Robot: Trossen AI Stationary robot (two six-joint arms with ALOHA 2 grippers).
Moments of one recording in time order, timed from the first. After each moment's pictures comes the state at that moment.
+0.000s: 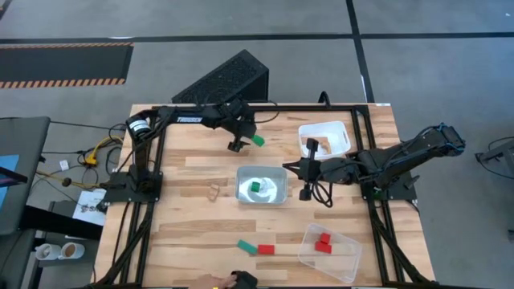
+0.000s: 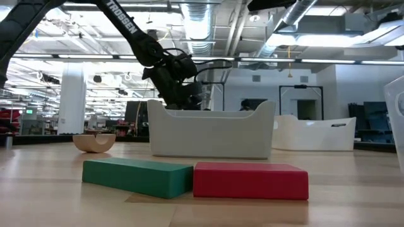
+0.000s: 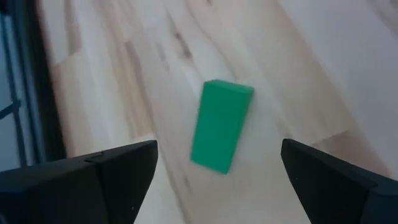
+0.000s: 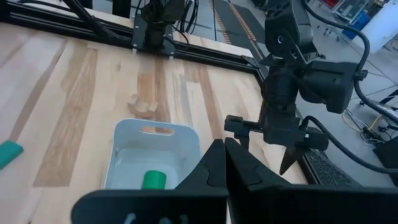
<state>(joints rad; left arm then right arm) 0.57 1.95 1.25 -0.28 0.24 0.98 0.29 1.20 0.99 -0.23 0.55 -0.09</state>
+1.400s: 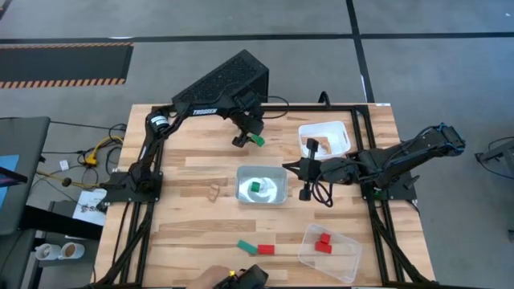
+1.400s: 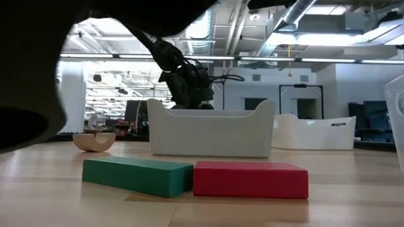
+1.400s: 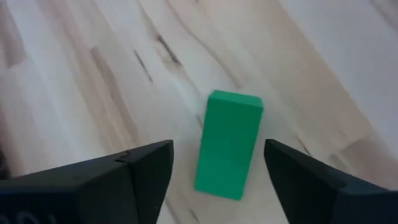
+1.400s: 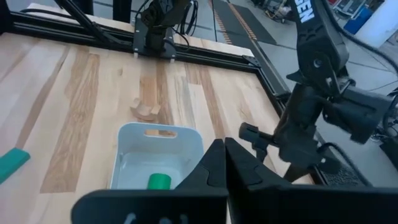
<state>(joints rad) 0.59 2.18 1.60 -0.61 0.35 1.09 0.29 1.20 0.99 -0.22 0.55 -0.06</state>
